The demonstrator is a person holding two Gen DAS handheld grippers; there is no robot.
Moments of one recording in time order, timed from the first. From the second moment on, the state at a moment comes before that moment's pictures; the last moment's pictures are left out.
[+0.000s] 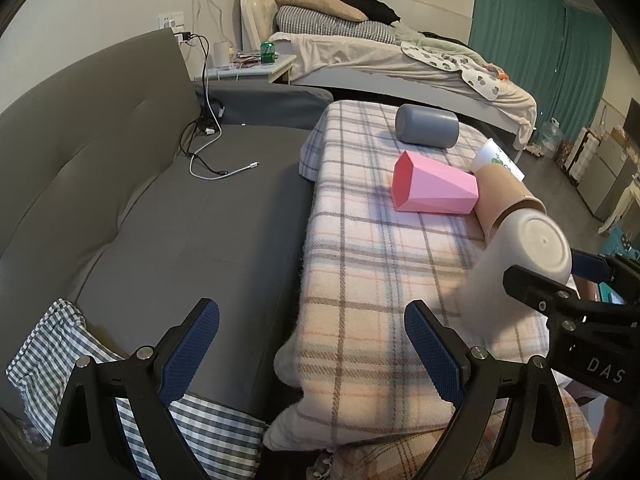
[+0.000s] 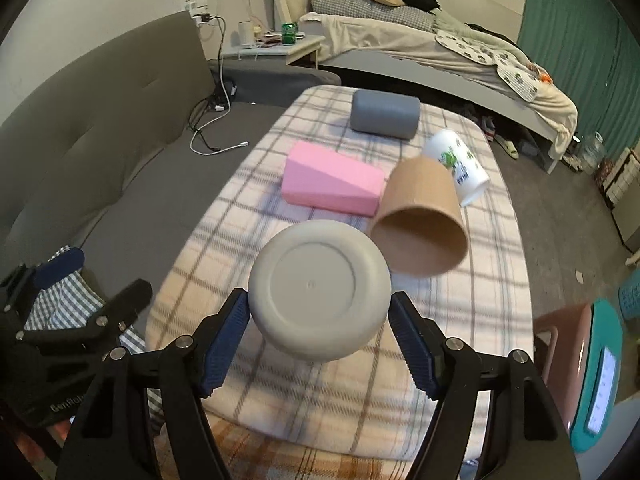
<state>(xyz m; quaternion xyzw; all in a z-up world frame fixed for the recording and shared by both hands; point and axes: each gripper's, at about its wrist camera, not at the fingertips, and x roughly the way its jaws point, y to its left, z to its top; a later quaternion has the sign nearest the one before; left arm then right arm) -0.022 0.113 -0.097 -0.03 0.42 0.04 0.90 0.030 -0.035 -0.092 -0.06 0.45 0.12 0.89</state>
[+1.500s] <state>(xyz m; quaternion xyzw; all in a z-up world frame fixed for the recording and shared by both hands) -0.081 0.035 0.004 0.04 0.32 0.02 0.95 -0.049 -0.128 -0.013 0.02 0.32 0.10 0.94</state>
